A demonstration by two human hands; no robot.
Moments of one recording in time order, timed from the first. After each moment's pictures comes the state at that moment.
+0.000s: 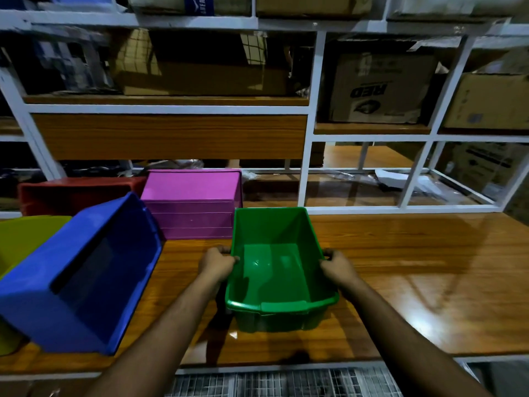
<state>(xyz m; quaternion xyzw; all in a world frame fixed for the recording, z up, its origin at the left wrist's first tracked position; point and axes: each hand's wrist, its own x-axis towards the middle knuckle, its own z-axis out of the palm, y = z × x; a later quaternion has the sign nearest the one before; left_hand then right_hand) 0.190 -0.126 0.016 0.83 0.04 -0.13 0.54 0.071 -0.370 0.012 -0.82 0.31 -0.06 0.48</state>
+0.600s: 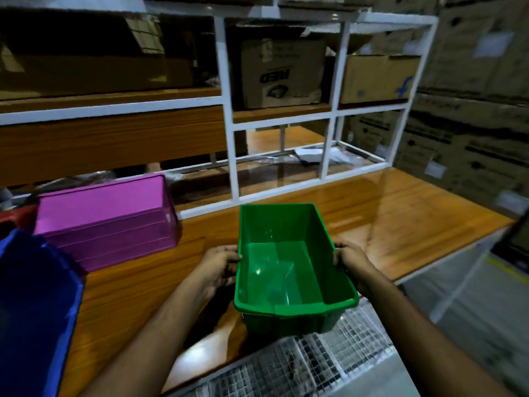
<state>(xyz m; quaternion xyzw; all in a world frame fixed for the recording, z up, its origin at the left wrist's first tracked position) 0.137 -0.200 0.039 0.66 -0.12 -0.41 0.62 -0.053 -0.415 0.022 -0.62 0.42 -0.21 0.63</state>
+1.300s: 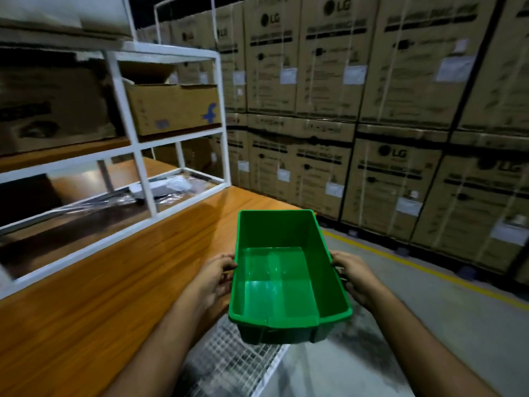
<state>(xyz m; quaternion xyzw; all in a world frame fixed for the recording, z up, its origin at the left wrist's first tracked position) -0.134 -0.544 0.058 0.59 -0.25 -0.55 0.54 -0.408 -0.637 0.038 -0.47 0.51 -0.38 0.61</state>
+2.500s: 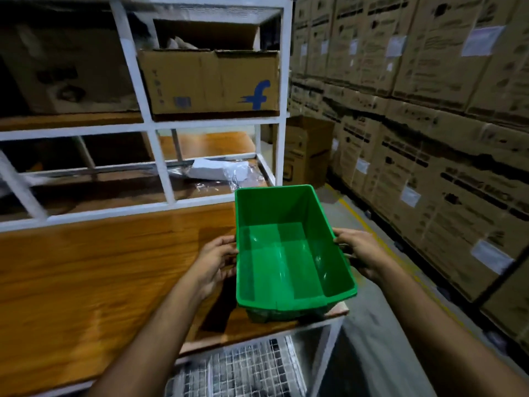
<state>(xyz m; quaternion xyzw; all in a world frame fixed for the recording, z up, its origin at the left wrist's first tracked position) -0.180 -0.900 0.045 0.62 -0.09 -0.33 0.71 -0.330 -1.164 0.052 -0.63 0.32 -0.15 0.69</state>
